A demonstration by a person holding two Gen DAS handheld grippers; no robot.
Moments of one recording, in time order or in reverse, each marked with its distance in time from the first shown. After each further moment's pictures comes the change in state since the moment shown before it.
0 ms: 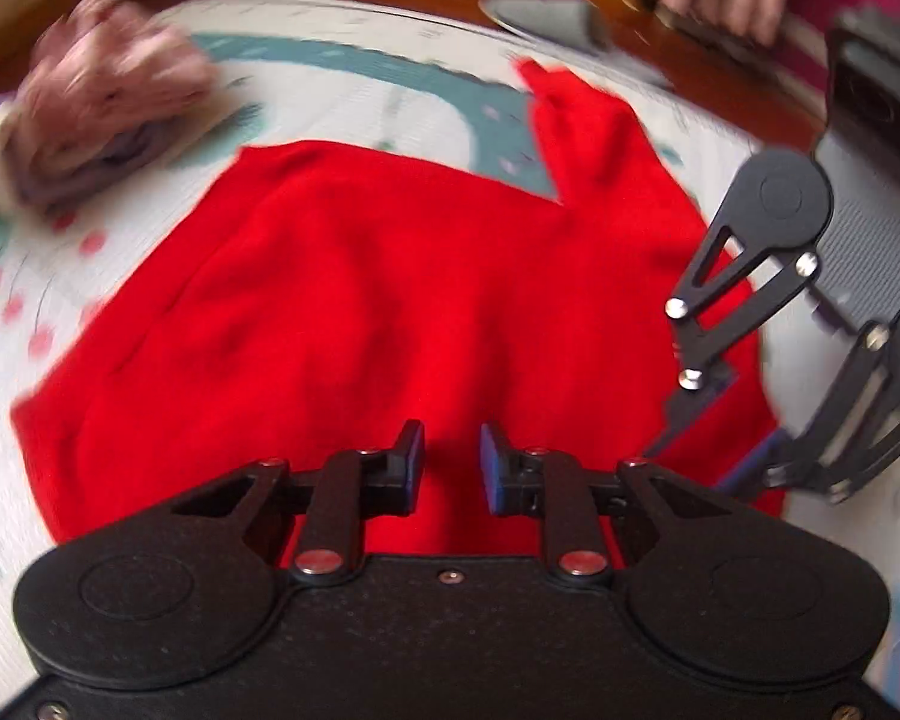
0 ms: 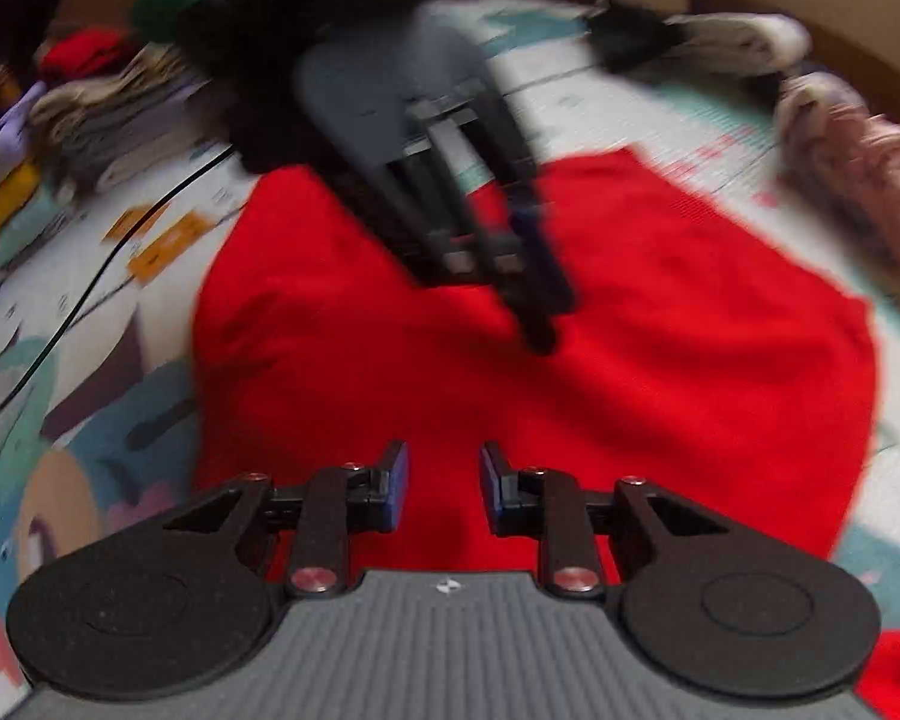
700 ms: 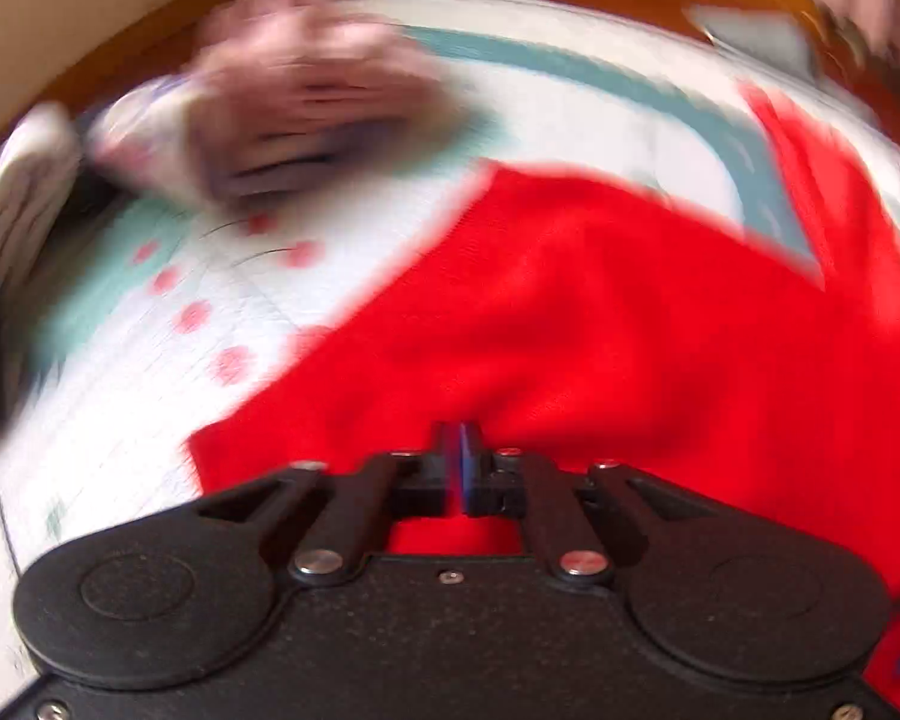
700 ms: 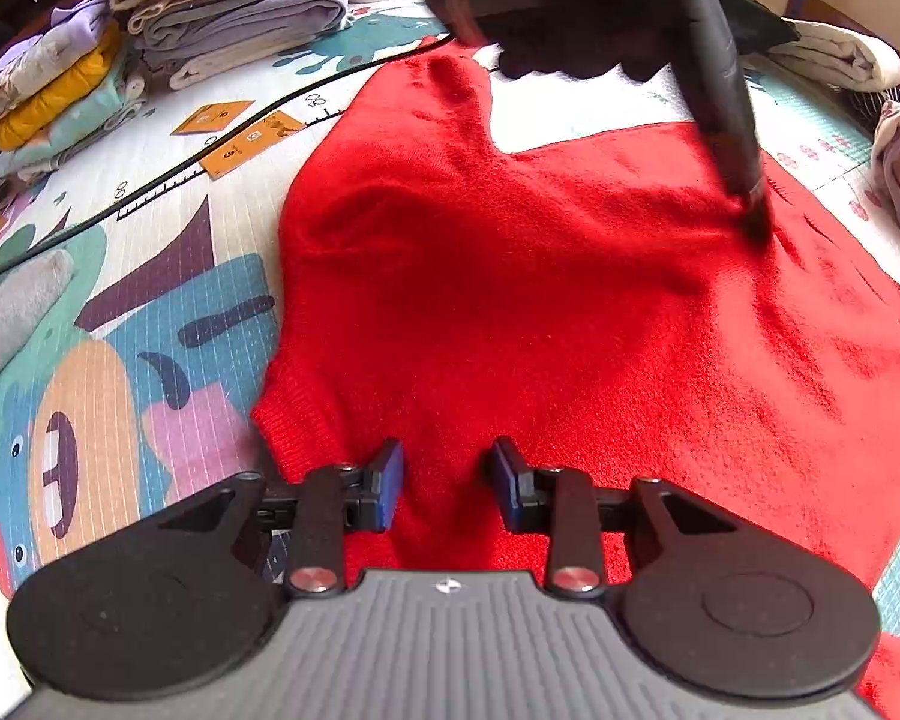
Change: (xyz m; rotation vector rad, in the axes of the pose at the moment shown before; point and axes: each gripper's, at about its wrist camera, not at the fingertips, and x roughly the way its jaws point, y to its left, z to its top) left arm 0.006 0.089 0.023 -0.376 -0.059 0.208; right arm 0.009 0.026 -0.009 -0.131 0.070 0.038
